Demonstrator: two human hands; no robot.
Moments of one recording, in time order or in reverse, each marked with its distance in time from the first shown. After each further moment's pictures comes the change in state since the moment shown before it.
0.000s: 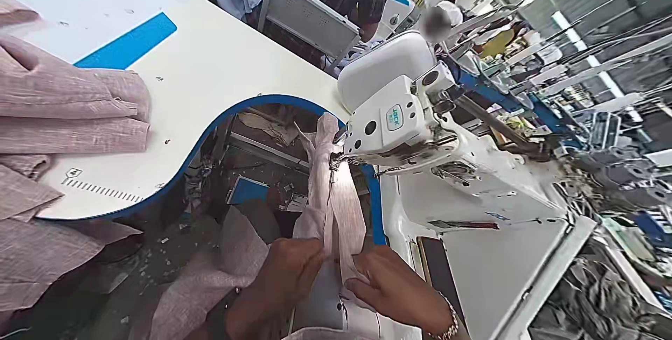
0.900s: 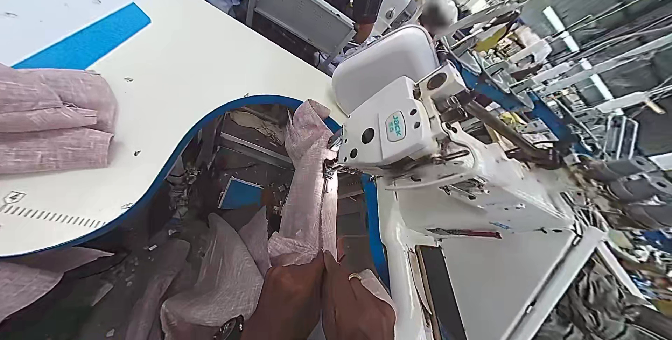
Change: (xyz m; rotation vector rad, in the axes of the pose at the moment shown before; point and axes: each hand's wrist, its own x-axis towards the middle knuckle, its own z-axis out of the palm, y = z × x) left_hand 0.008 0.018 0.027 0.396 0.216 -0.026; right_hand 0.036 -0.060 0.065 -0.487 1.050 0.286
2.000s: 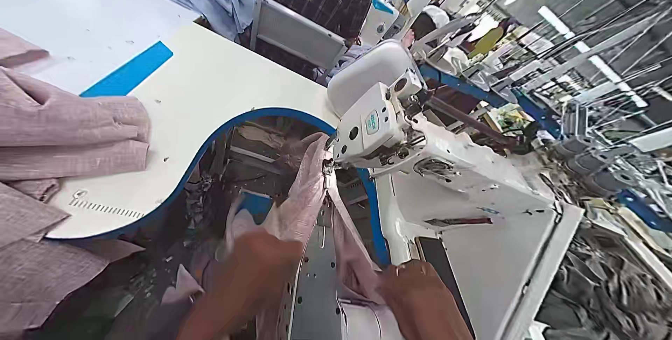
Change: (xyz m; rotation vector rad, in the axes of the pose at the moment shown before) left_hand 0.020 -0.035 -0.078 0.004 -0.281 0.129; right_hand -0.016 0.092 -0.049 0.138 -0.481 -0.135
